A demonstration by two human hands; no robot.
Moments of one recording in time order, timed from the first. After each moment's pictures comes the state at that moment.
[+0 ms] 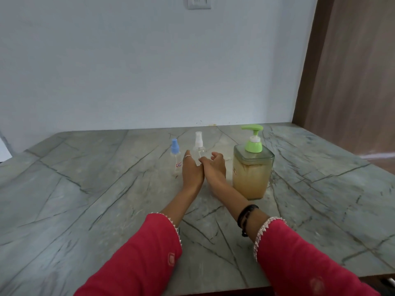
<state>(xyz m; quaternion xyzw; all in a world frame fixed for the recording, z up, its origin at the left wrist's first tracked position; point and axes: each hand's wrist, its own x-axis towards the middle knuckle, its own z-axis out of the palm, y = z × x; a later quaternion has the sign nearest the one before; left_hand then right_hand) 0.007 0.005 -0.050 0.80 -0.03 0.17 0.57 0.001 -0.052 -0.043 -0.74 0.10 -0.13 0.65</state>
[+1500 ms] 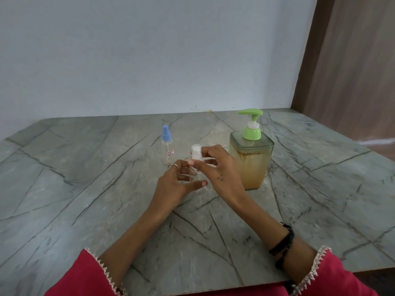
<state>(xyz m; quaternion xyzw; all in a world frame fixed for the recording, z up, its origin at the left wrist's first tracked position) -0.056 0.050 -0.058 0.83 -0.13 0.08 0.54 -0.062 -0.081 -0.045 -0.78 -0.15 -0.24 0.57</state>
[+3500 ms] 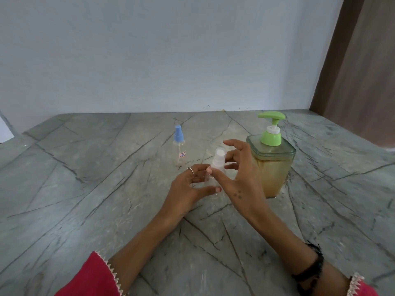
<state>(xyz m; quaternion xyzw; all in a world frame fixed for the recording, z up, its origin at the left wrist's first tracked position) -0.052 0.048 -0.063 0.79 -0.15 0.06 0.59 -0.067 -0.092 -0.052 -0.77 -0.18 -0.29 0.53</state>
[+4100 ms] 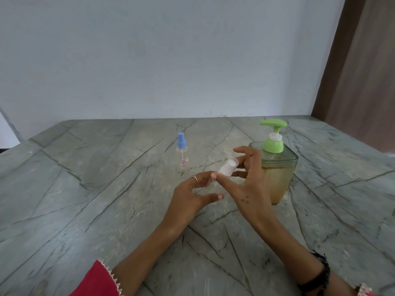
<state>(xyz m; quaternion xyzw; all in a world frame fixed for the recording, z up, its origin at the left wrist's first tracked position) -0.061 0.045 -0.057 0.81 -0.13 0.06 0.57 -0.068 -0.096 -0.052 -0.75 -0.16 -0.30 0.56</state>
